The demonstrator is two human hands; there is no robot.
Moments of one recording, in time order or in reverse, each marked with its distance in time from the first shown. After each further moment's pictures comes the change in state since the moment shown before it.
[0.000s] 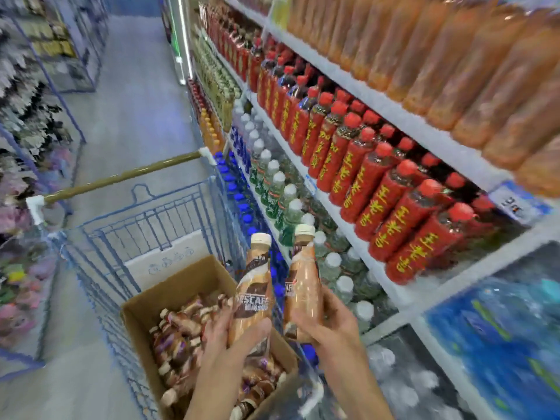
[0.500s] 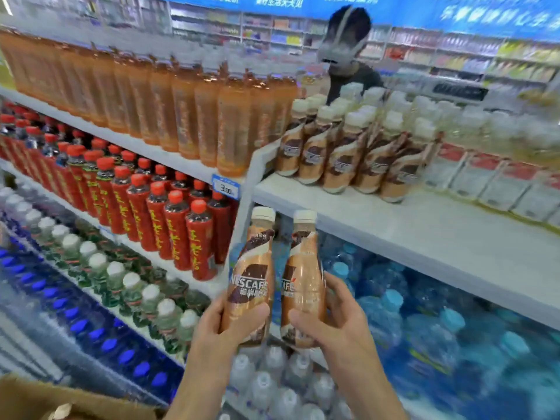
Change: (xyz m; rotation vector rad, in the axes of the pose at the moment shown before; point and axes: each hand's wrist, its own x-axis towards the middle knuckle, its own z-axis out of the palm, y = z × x) left_hand -0.140 -0.029 0.230 0.163 -0.780 0.080; right_hand -0.215 -0.077 -0.216 0.078 0.474 -0.480
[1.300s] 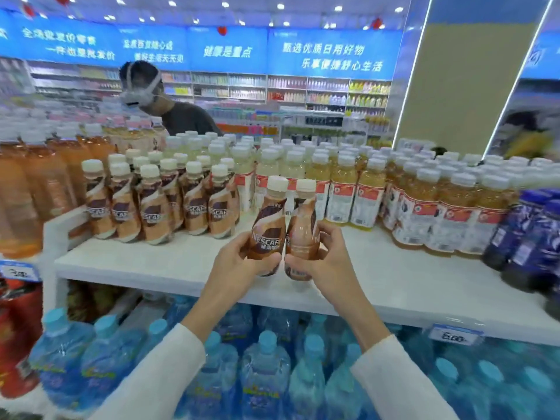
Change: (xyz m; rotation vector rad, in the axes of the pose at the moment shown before) left_hand 0.081 -0.003 0.323 0.441 -0.521 0.335; right_hand 0.042 -0.128 -0.268 -0.337 0.388 -0.377
